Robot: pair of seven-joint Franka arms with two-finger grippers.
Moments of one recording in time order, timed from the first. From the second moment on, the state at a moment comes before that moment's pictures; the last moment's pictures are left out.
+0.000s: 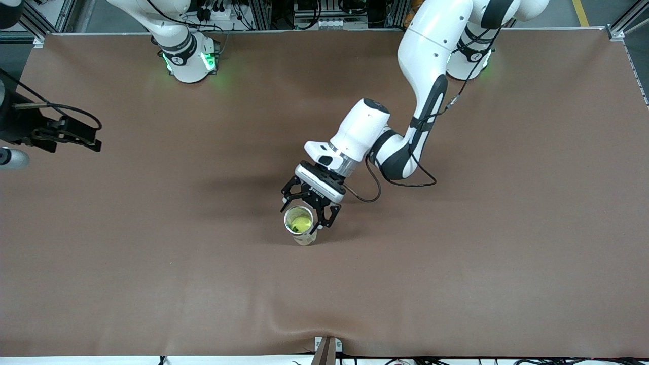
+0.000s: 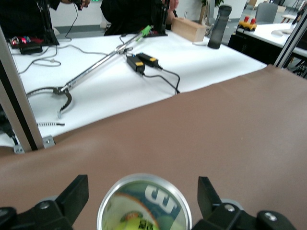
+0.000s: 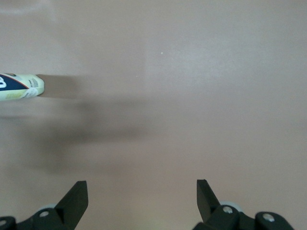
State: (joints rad) left arm -0.80 0.78 0.12 -1.53 0.19 3.37 -0.44; right arm -0.19 0.18 0.26 -1.28 0.01 1.40 0.08
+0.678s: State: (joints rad) left arm -0.76 0.37 0.12 -1.53 0.16 2.47 -0.43; right arm -0.18 0.12 0.22 -1.43 0.01 1.53 0.00
